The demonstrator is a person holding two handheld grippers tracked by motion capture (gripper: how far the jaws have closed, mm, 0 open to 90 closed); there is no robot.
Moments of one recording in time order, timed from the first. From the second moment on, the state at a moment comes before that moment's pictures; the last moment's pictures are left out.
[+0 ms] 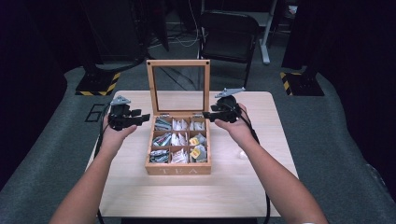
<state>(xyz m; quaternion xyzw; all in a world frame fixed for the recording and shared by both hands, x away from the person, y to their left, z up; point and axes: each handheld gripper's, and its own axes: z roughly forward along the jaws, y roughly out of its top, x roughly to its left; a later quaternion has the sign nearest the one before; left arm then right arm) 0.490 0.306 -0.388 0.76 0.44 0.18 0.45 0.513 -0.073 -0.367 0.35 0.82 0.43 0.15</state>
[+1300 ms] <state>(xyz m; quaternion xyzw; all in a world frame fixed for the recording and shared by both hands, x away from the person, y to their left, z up) 0.454 0.297 -0.393 0.76 0.42 0.19 0.46 0.469 -0.063 -0.434 0.28 0.86 0.42 0.07</state>
